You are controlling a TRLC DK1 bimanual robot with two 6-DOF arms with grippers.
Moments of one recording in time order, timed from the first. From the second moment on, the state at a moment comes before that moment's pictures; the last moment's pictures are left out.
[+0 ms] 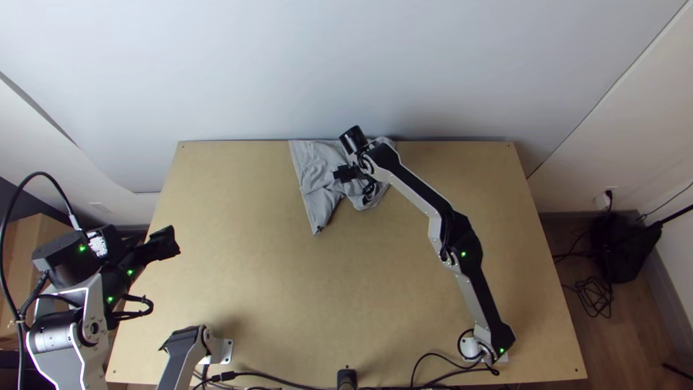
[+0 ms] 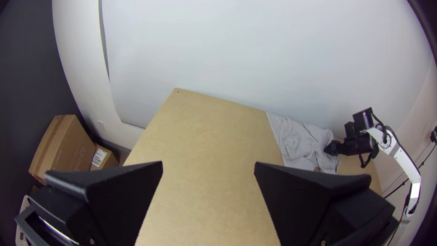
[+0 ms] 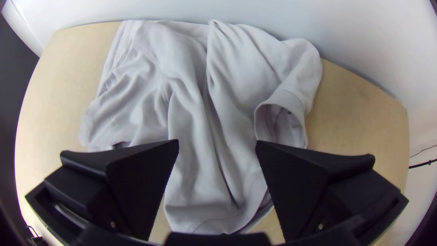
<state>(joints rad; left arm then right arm) 0.27 0.65 1.21 -1.09 0.04 -0.12 0.65 2.38 2.27 -0.88 0.21 0.35</state>
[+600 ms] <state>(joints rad) 0.30 0.63 1.23 -1.14 0.04 -0.12 0.70 2.44 2.27 -0.86 0.19 0.35</state>
